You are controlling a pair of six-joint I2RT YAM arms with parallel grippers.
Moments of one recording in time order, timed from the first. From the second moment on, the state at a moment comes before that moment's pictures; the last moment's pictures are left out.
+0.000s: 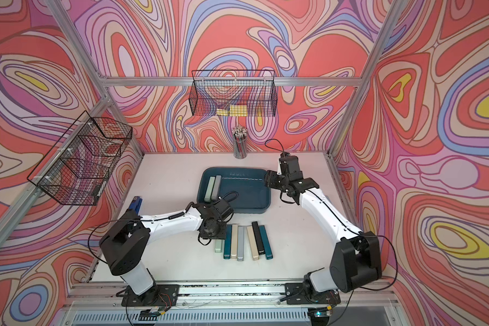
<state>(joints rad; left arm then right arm) -0.83 1.73 1.06 -0.75 -0.08 -0.83 0.28 1.45 1.19 -0.46 -0.08 0.41</state>
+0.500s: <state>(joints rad) -0.83 1.77 1.07 -0.75 -0.11 -0.82 0.28 1.45 1.19 -0.46 -0.08 0.41</state>
